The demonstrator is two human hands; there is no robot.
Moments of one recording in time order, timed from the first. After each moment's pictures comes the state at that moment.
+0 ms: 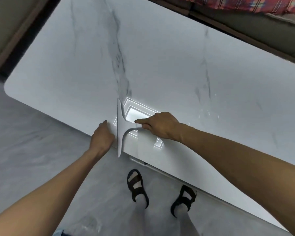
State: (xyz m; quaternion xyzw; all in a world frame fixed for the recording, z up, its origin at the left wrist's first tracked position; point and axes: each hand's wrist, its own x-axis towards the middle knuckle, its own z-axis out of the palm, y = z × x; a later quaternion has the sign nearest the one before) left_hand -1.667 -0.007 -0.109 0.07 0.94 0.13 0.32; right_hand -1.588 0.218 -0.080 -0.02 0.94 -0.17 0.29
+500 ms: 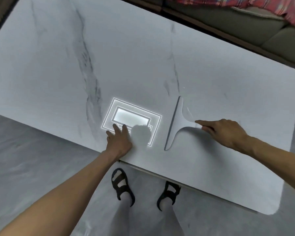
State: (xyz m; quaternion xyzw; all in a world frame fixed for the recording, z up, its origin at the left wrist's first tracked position) left_hand -1.560 0.110 -0.125 0.22 0.88 -0.03 0.42; right_hand -1.362 0.419 -0.043 0.22 0.93 -0.08 0.29
